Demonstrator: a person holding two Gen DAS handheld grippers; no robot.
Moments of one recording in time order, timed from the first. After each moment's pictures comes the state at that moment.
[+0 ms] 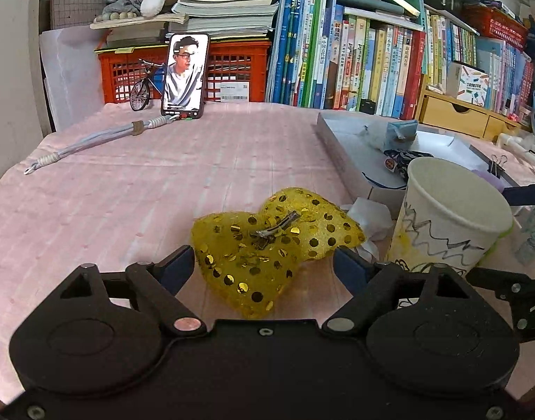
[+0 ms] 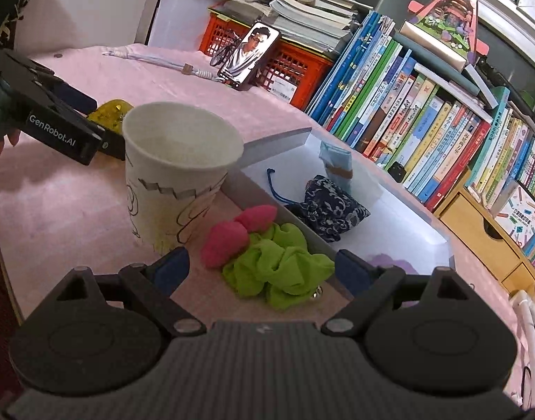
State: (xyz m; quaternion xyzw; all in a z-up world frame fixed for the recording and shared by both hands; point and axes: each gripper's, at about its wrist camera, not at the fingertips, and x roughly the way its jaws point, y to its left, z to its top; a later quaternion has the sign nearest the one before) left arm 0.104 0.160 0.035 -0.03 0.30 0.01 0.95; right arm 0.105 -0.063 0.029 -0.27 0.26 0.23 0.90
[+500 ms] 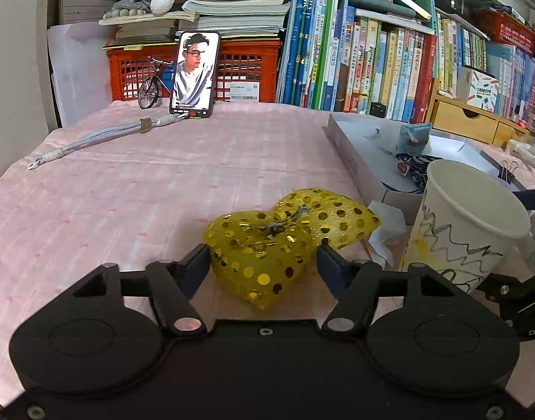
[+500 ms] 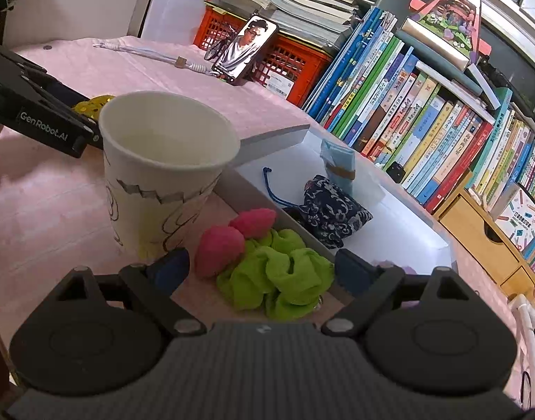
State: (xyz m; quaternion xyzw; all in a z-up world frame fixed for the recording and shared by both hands) left arm 0.109 0.163 0.031 -0.03 0.30 0.03 0.95; right arm 0.119 -0.054 0.016 -0.28 0.26 0.22 0.90
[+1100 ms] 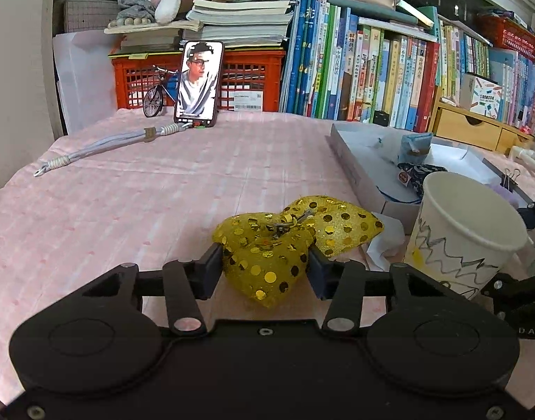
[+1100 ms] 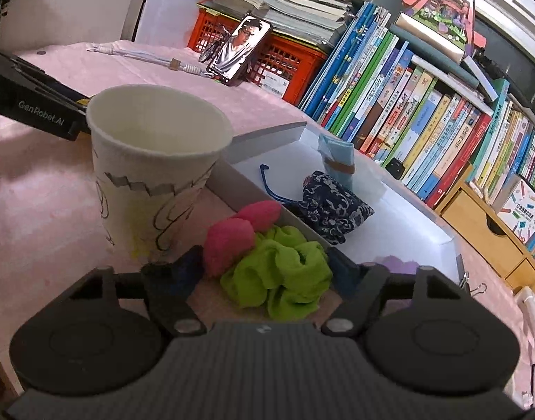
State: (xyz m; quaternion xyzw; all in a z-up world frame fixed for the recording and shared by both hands) left arm 0.107 0.158 0.037 -0.03 0.28 0.04 0.96; right arm 0.118 -0.058 0.012 -0.26 0.25 0.22 0.91
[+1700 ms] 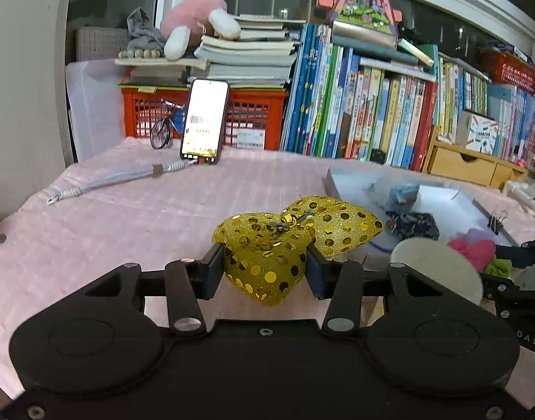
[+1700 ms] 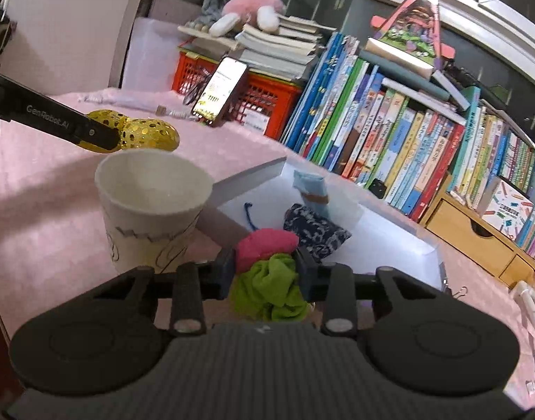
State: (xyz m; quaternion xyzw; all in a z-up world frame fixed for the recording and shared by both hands) left arm 0.095 0.155 0.085 -0.05 0.25 0.04 0.97; right arm 0.106 -0.078 0.044 -0.20 0.20 0.21 0.93
